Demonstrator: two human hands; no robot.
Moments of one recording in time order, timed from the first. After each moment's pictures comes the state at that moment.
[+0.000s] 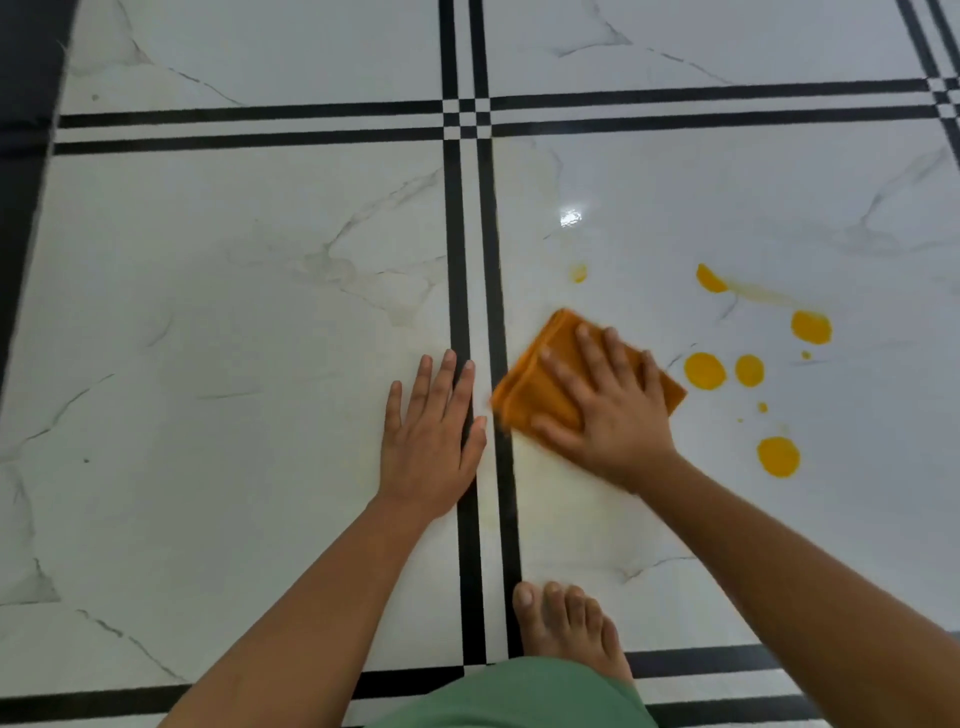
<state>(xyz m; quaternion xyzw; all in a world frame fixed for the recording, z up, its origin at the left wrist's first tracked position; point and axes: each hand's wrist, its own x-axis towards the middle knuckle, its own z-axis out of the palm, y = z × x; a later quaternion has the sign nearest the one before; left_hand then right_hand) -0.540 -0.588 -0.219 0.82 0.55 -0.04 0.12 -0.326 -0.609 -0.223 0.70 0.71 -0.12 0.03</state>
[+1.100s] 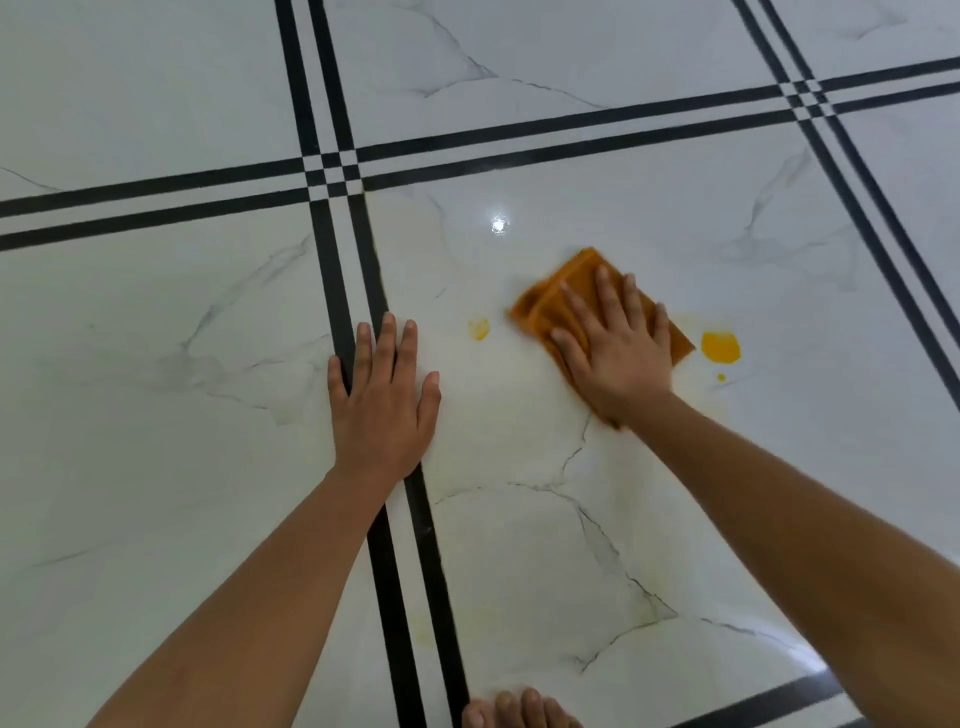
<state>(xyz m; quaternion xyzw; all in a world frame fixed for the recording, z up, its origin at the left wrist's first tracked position) -0.463 -0.489 -0.227 0.83 0.55 0.00 0.13 -0.224 -0.536 -0.225 0.82 0.55 -0.11 -0.02</state>
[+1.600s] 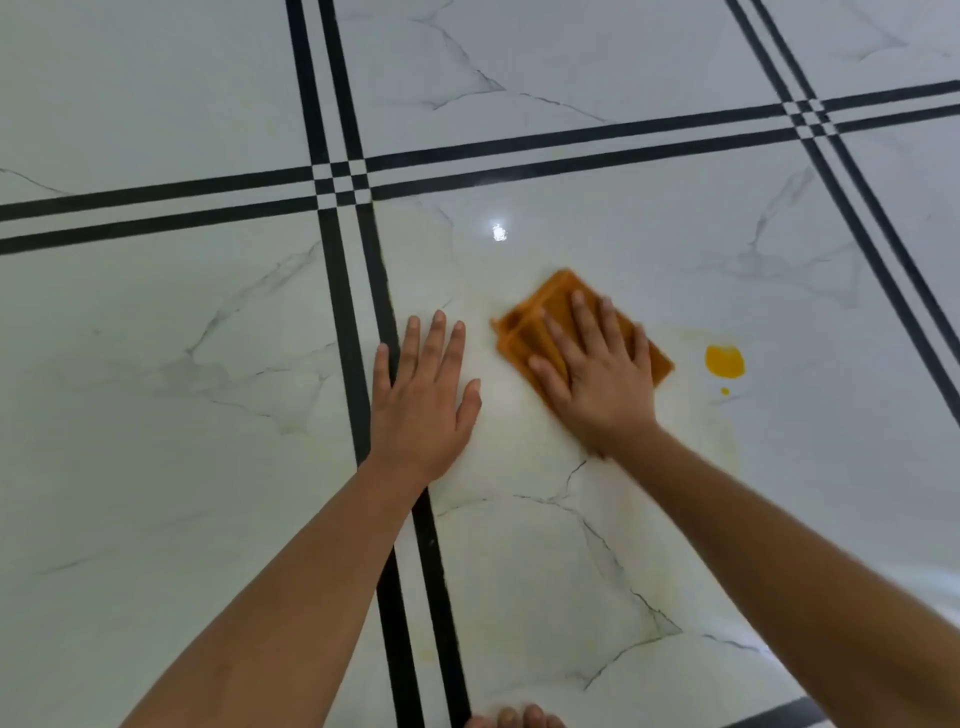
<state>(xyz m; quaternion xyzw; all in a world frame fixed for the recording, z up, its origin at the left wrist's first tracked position) -0.440 -0.485 -0.222 0.87 0.48 -0.04 0.10 -0.250 -0.542 -0.228 0.80 0.60 -0.09 -0.01</state>
